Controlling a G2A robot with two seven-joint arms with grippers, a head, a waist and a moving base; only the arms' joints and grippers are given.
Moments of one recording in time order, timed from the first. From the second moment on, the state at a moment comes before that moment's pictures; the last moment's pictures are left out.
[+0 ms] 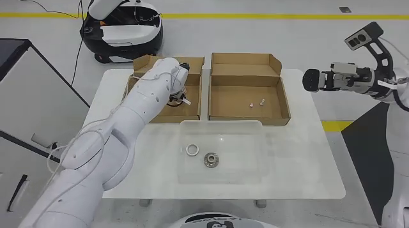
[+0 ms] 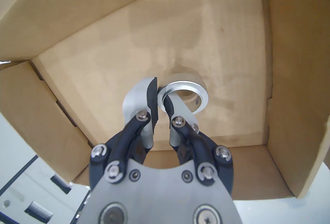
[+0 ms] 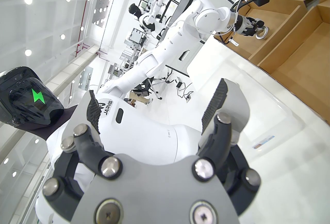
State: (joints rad) left arm 0.45 -1.51 -0.50 -0.55 0.82 0.06 -1.17; right arm -1.17 -0.92 1.75 -1.59 0.61 0.05 1.54
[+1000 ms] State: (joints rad) left arm 0.37 -1.56 -0.55 -0.38 0.81 0.02 -1.10; right arm -1.17 -0.92 1.75 -1.59 0.61 0.05 1.54
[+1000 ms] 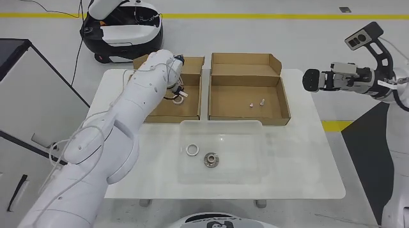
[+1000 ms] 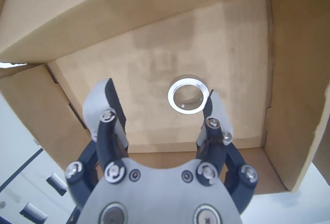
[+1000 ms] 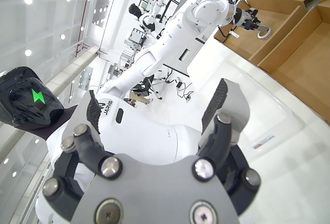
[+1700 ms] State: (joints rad) left arm 0.40 -1.40 -0.72 -0.90 0.89 -0.14 -1.38; right arm -1.17 -0.92 1.75 -1.59 0.61 0.05 1.54
